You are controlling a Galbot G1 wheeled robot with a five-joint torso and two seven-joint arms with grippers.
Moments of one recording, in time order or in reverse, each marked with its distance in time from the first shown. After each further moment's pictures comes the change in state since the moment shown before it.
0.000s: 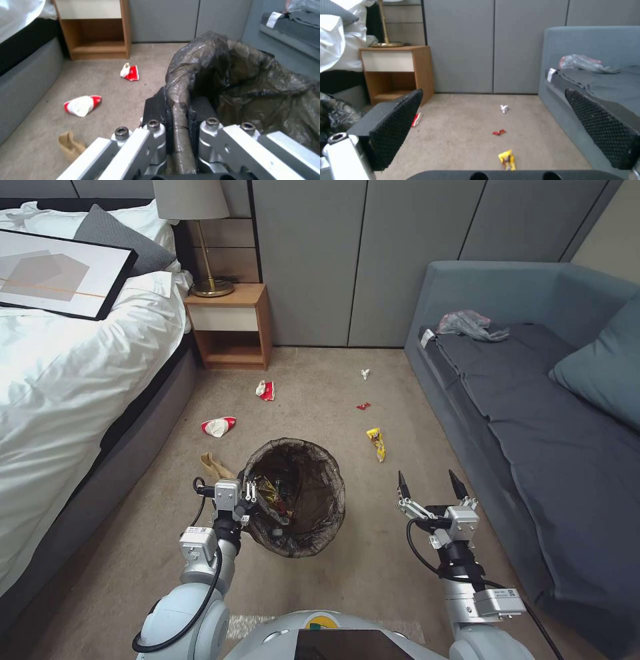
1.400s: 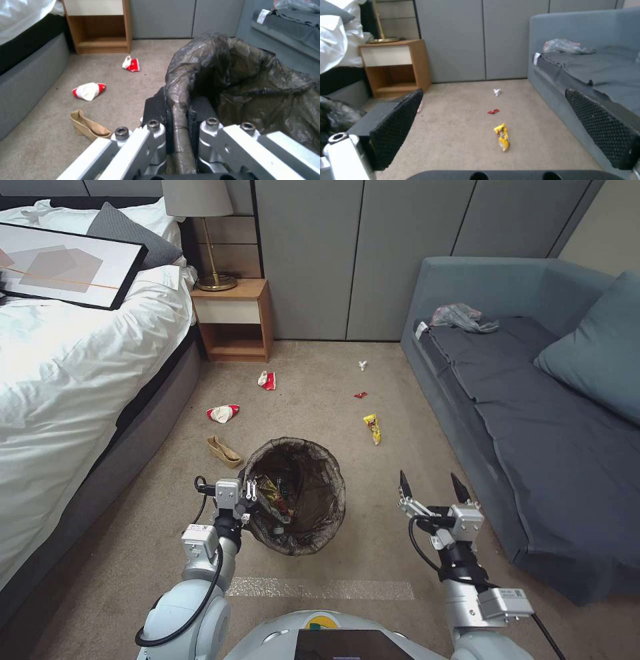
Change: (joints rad) left arm -0.021 0.007 -0.007 0.018 -0.014 0.000 -0.001; right arm -0.053 0.003 -0.034 0.053 0.016 -0.048 0.078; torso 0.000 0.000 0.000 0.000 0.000
